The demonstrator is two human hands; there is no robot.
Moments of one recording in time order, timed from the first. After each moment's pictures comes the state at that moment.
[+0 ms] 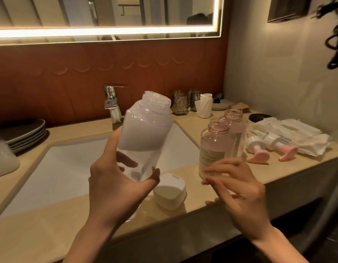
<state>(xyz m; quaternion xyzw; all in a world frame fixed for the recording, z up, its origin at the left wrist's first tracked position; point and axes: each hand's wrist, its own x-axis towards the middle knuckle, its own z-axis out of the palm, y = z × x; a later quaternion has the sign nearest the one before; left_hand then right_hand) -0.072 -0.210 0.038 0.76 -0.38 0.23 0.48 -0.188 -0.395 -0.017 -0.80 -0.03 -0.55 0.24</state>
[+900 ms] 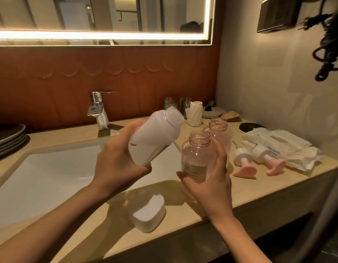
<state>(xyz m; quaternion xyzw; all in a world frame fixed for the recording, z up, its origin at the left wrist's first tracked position) -0.016 -0.275 0.046 0.74 -0.48 0.20 0.41 -0.149 -0.424 -0.015 -0.80 0.20 -0.44 0.36</state>
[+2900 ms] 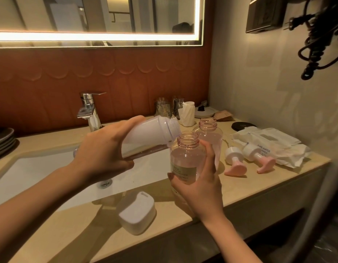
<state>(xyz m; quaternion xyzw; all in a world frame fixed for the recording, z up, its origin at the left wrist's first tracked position) -0.012 -0.274 0.078 0.79 -0.53 0.27 0.15 -0.148 -0.430 -0.023 -0.81 0.20 -0.43 0.35</state>
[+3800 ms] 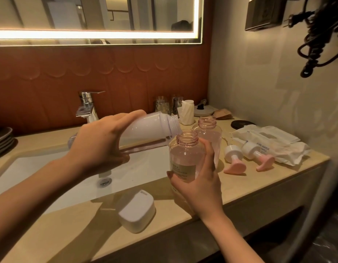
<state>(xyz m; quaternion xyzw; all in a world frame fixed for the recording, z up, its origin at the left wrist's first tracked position) -0.013 -0.275 0.090 0.78 -0.52 0.32 0.10 -0.147 -0.431 -0.025 -0.81 0.20 -0.43 0.34</state>
